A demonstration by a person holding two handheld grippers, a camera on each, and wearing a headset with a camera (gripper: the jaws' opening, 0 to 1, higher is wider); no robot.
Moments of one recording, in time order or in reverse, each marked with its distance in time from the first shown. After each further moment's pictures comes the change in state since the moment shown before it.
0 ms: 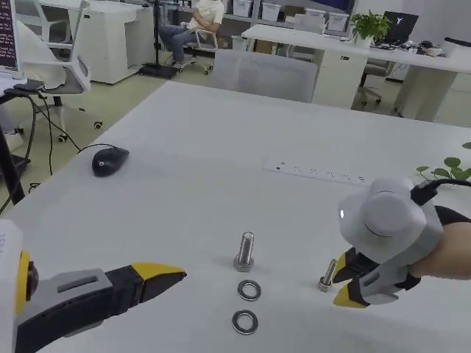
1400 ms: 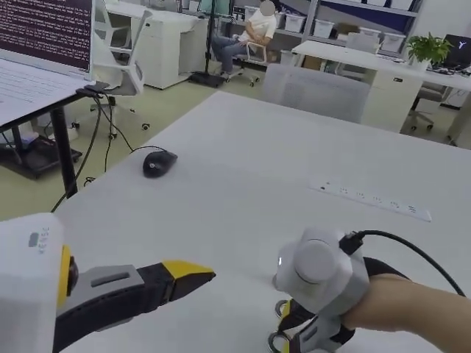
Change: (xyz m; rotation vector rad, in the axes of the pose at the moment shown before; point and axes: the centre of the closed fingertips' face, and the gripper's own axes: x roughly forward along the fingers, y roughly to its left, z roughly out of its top) left arm -0.012 0.011 0.007 -0.011 -0.050 0.076; right arm 0.078 0.039 0.082 -0.085 -0.040 0.205
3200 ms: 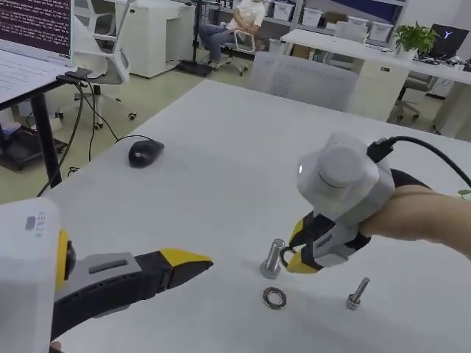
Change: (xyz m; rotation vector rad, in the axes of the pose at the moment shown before) left arm 0.008 0.001 -0.001 0.000 0.004 -0.023; right arm -0.088 -0.073 0.020 -0.017 -0.027 -0.194
